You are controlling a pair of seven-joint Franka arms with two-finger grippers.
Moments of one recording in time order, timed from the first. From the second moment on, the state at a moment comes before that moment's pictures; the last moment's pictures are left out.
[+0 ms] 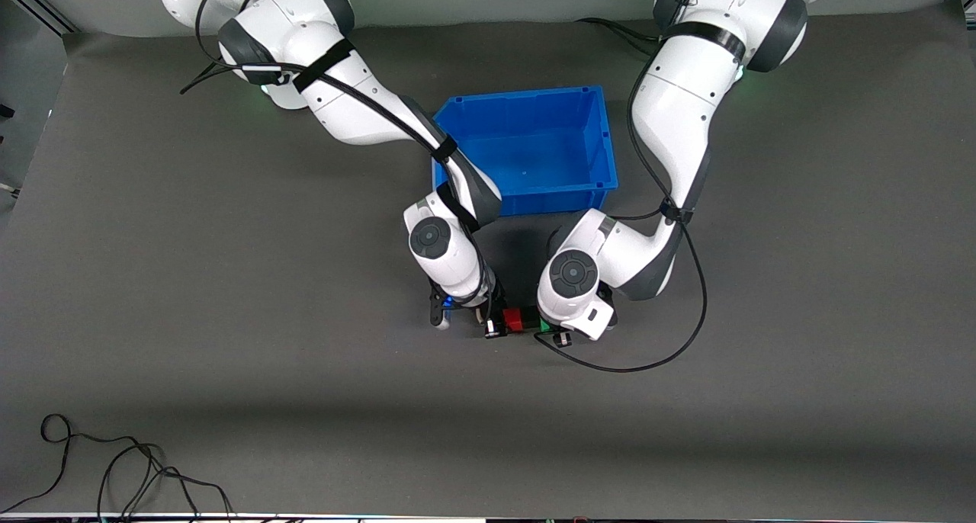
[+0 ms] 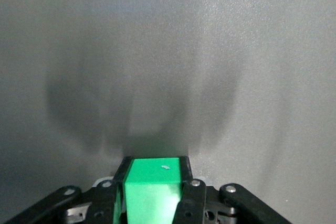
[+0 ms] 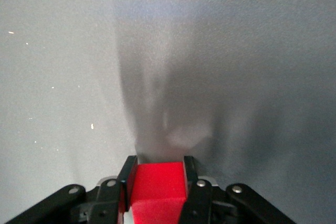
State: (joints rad) left arm -0.56 0.94 -0.02 -1.28 0.00 2.22 -2.33; right arm 0.72 1.02 -0.06 -1.28 0.31 2.63 1.97
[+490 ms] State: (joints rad) left arm -0.57 0.94 -0.03 -1.27 -0.01 2.20 -2.30; right arm 0.72 1.05 -0.06 -1.28 0.31 2.68 1.97
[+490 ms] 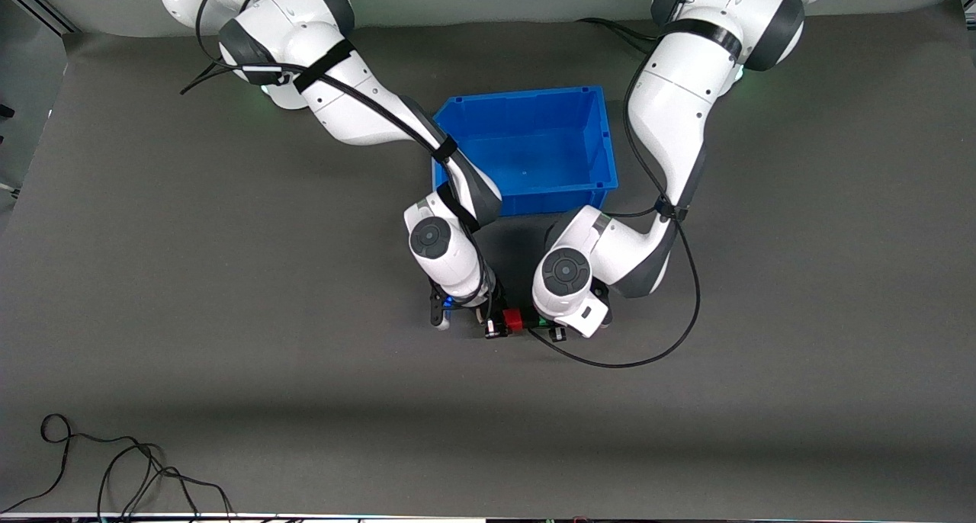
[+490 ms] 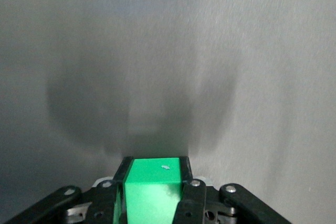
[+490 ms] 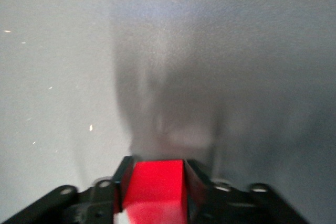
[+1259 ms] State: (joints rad) left arm -0.57 0.88 -0.03 -1.25 -0.01 2.07 -2.26; right arm 0.72 1.10 -0.06 -1.21 0.31 2.72 1.97
